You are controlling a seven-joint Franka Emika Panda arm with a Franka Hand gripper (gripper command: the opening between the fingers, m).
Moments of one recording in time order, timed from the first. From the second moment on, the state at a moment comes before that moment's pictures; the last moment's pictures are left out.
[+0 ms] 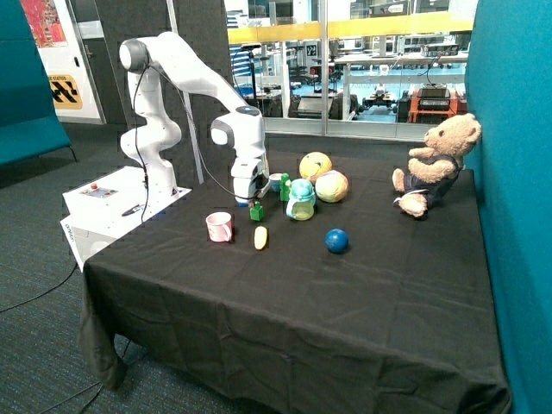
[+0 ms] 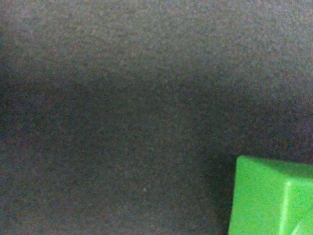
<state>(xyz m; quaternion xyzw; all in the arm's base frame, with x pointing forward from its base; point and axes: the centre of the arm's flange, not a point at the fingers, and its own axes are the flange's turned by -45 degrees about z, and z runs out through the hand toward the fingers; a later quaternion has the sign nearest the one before) 0.527 -0.122 0.317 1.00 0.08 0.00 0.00</state>
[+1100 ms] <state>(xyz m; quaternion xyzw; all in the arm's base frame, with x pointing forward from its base) 0.528 -0.129 0.312 1.00 0.08 0.00 0.00</state>
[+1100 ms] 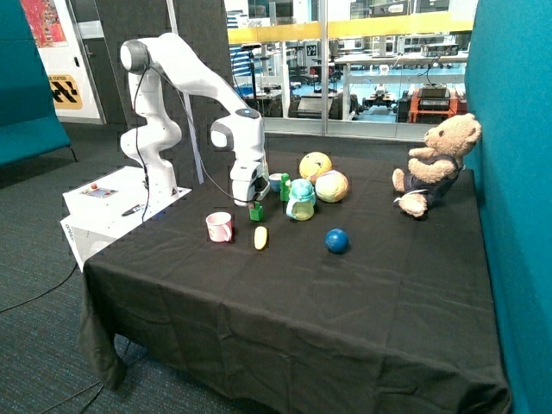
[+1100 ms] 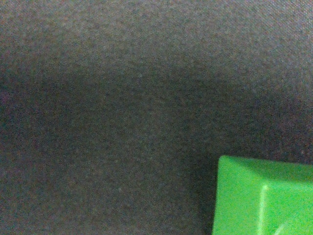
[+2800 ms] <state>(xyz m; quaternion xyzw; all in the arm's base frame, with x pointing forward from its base) 0.528 -0.105 0.392 0.99 0.11 0.00 0.00</state>
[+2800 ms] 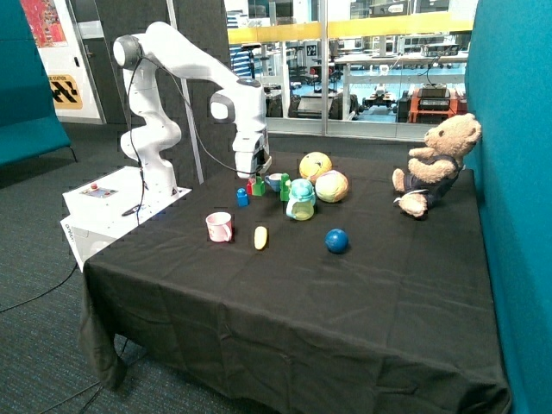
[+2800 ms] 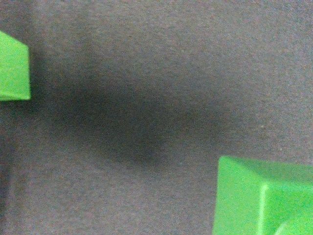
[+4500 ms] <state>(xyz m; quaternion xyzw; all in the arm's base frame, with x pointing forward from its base) 0.539 -0.002 0.430 0.98 0.19 0.00 0.00</state>
